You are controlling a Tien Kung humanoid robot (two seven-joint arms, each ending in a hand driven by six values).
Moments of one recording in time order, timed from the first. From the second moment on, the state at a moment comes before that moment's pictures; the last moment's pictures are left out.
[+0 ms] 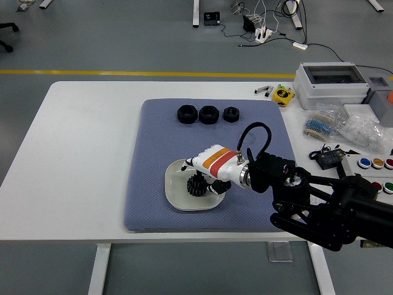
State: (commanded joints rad) left arm -0.14 0.01 -1.23 -0.18 0.83 0.20 0.10; right arm 0.99 -0.16 0.16 1.12 -1.82 -0.08 -0.11
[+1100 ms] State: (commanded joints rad) left arm -0.14 0.01 -1.23 -0.18 0.83 0.20 0.10; right arm 0.99 -0.18 0.21 1.12 -1.84 -0.10 -0.12
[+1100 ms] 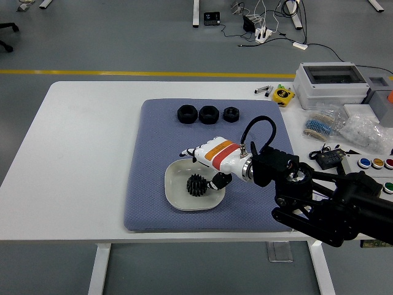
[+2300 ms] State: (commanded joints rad) left arm -0.15 0.00 -1.24 -0.18 0.83 0.21 0.09; right arm 0.61 -0.36 0.86 1.33 -0.79 -0.13 0.22
